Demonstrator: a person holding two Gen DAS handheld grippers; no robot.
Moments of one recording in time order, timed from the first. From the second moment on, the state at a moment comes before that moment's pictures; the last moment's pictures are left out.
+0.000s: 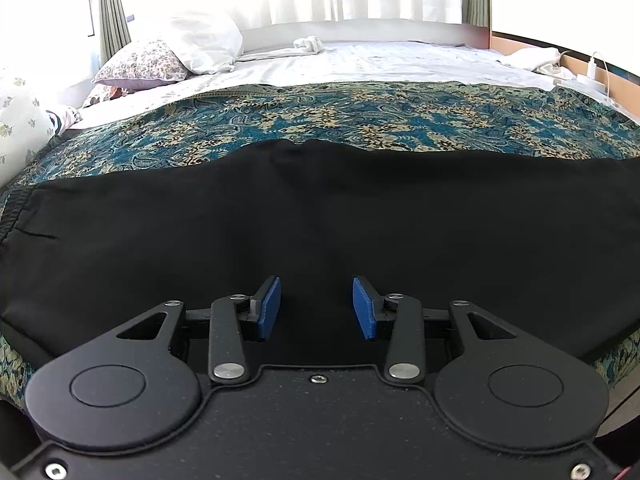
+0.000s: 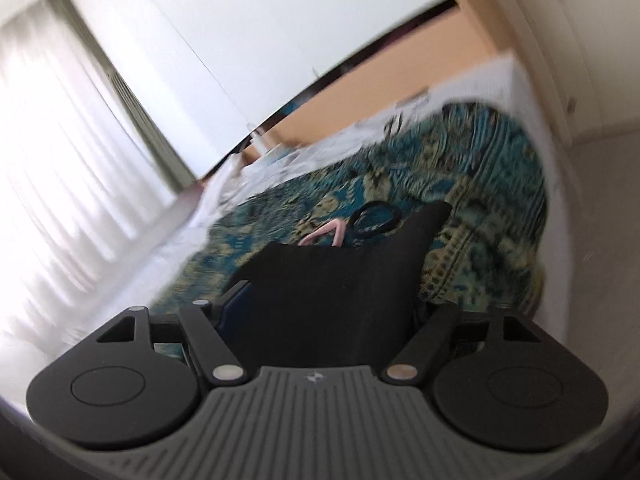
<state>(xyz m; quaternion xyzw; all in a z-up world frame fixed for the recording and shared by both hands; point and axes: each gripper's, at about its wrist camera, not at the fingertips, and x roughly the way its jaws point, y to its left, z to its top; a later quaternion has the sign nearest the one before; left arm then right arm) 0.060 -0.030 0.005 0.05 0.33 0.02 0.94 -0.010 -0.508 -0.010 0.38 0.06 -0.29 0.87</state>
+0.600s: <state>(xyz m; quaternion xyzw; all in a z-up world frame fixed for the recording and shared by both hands) 0.039 0.000 0.017 -0.03 0.32 0.00 0.95 0.046 -0.494 0.048 0.36 0.18 -0.20 0.89</state>
